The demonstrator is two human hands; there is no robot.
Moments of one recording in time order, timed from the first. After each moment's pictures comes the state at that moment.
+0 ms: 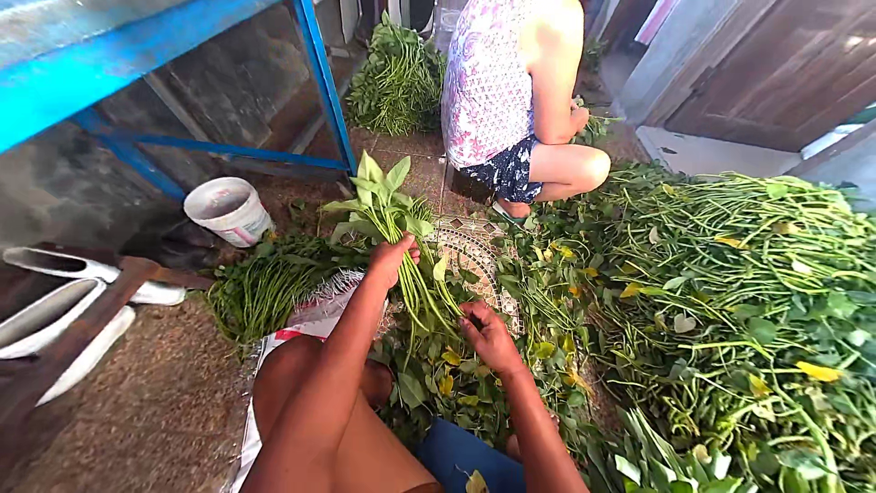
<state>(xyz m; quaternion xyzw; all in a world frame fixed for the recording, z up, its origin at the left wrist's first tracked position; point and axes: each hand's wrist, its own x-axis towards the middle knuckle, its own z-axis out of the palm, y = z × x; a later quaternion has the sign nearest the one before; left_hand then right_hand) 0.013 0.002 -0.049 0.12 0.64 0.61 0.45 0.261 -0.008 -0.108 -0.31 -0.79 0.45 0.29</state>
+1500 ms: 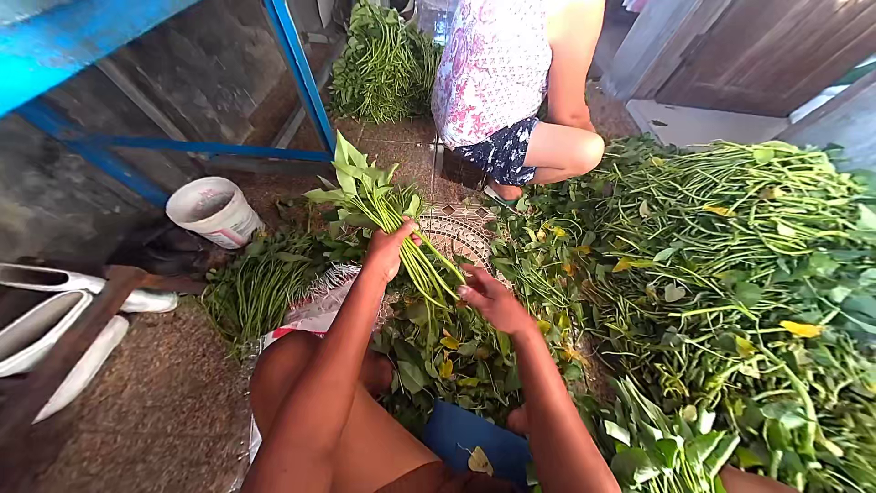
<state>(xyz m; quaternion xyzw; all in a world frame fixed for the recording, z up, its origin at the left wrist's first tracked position) 0.029 -0.004 -0.043 0.19 0.55 0.67 0.45 0.266 0.018 -0.053 -0.37 -0.73 0.55 0.14</state>
